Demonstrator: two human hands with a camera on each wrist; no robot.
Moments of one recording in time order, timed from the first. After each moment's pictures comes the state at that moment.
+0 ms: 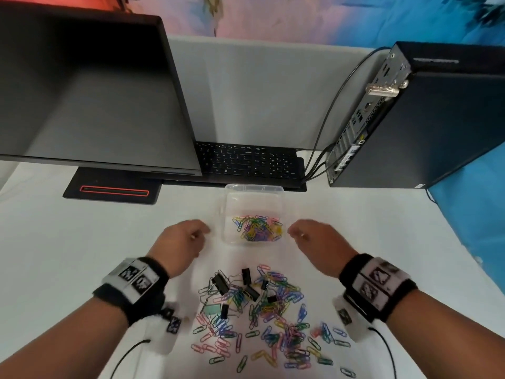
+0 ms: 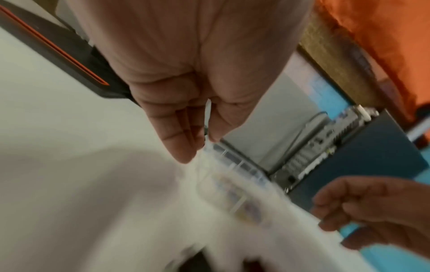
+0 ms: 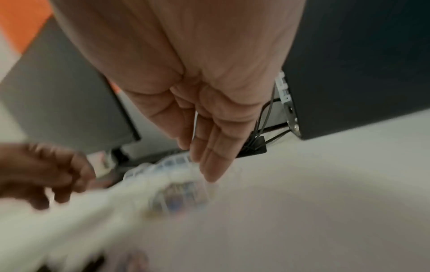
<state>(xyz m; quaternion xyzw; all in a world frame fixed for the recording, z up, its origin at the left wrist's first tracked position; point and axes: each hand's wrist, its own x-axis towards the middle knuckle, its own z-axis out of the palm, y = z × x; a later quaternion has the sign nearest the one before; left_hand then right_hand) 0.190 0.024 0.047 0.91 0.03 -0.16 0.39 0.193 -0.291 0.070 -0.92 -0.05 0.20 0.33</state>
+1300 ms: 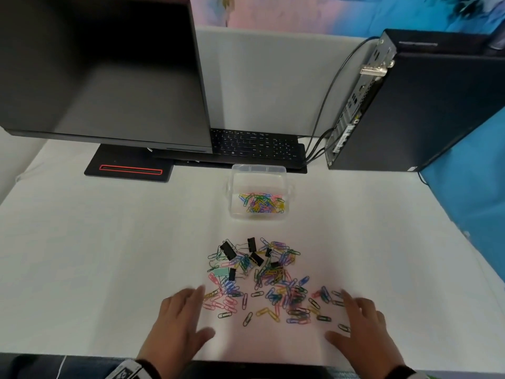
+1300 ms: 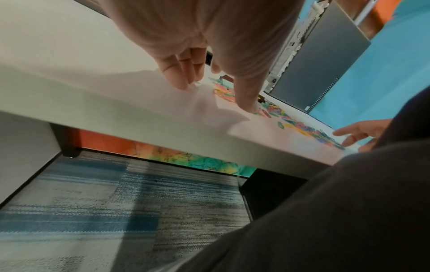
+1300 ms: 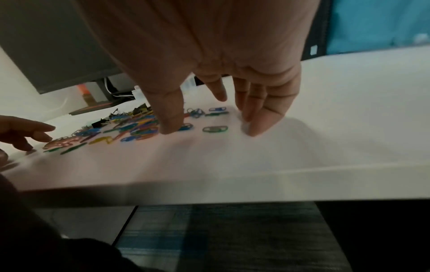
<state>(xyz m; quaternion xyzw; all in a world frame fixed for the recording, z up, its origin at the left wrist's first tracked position) -0.032 0.039 -0.022 0.97 -0.09 -0.12 0.20 -0.029 -0.344 0.012 -0.94 0.10 0.28 0.18</state>
